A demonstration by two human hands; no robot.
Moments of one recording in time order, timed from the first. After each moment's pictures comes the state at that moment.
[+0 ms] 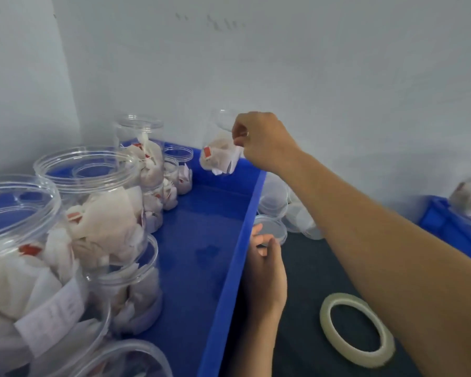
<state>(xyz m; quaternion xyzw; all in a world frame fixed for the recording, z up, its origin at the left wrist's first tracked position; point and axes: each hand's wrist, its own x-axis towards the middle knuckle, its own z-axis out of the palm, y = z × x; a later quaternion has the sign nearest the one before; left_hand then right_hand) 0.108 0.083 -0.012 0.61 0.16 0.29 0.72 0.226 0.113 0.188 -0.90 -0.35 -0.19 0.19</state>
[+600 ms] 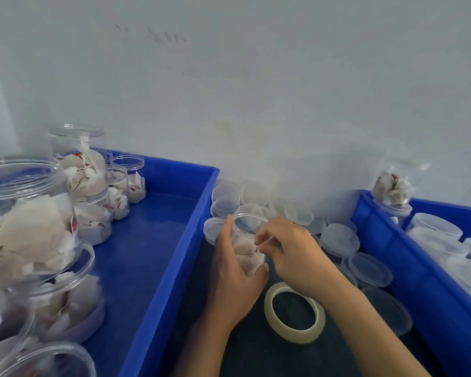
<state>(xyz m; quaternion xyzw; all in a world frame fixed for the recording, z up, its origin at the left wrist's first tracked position) 0.096 0.061 -0.019 0.78 -0.01 0.27 0.57 0.126 -0.074 0.075 -0.91 -0.31 -0.10 0.26</state>
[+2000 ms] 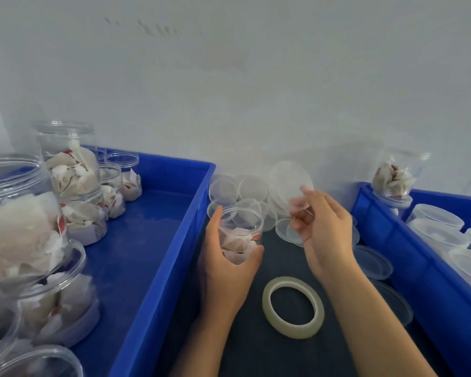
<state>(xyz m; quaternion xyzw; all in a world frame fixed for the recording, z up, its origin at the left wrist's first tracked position) 0.093 0.060 -0.011 0.73 0.05 0.37 0.57 0.147 -0.083 0.080 -0.56 -0.04 -0.14 0.81</state>
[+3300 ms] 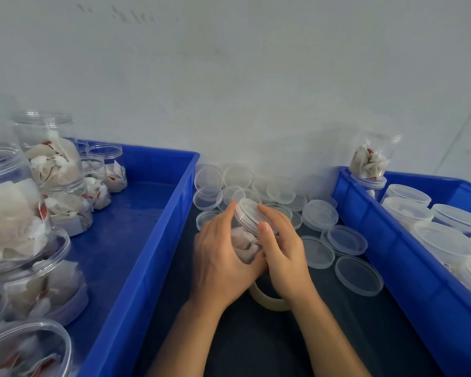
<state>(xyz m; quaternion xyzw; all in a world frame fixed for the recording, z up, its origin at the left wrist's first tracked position) 0.072 0.049 -0.003 0.84 -0.05 0.37 0.40 0.102 -0.086 0.009 -0.74 -0.20 -0.17 0.62</state>
